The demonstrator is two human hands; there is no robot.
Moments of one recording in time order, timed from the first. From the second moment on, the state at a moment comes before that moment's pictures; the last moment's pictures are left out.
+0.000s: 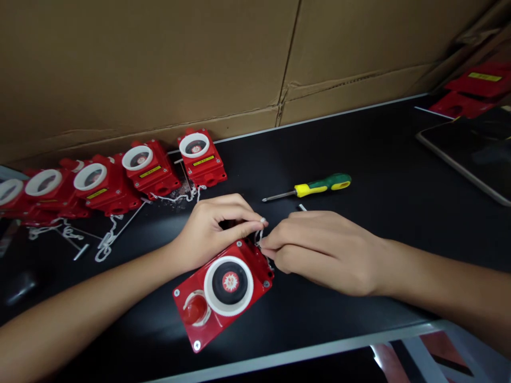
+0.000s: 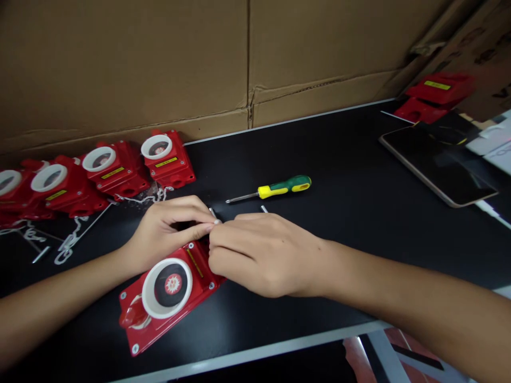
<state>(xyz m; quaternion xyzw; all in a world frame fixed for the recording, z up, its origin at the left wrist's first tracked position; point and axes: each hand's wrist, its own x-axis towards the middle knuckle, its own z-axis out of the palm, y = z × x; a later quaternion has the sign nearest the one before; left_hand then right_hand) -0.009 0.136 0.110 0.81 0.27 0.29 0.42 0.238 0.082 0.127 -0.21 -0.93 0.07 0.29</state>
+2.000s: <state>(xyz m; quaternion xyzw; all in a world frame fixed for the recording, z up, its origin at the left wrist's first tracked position) -0.010 0.141 0.106 0.76 0.30 0.30 0.50 0.226 0.088 0.114 -0.45 -0.72 0.38 0.37</state>
